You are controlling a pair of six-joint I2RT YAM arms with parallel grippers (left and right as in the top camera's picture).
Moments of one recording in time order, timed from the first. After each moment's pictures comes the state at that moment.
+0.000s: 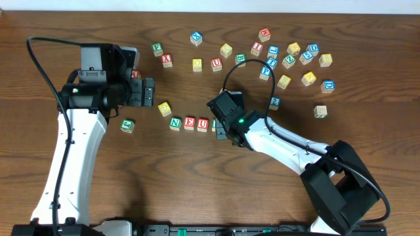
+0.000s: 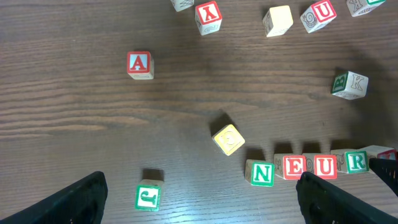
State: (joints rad) left arm -0.01 1.43 1.28 -0.84 0.14 0.09; right arm 0.72 1.83 1.10 -0.47 0.19 0.62
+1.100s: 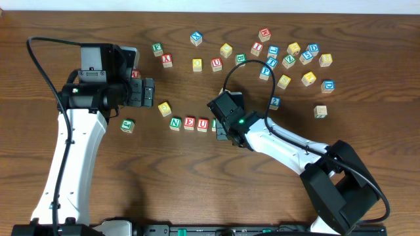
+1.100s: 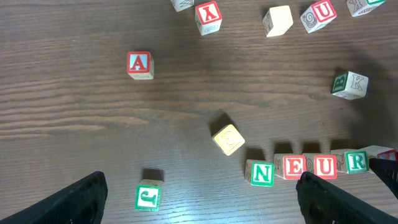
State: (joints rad) left arm -0.01 1.43 1.28 -0.84 0.14 0.09; right arm 0.72 1.83 1.09 -0.47 0.20 0.62
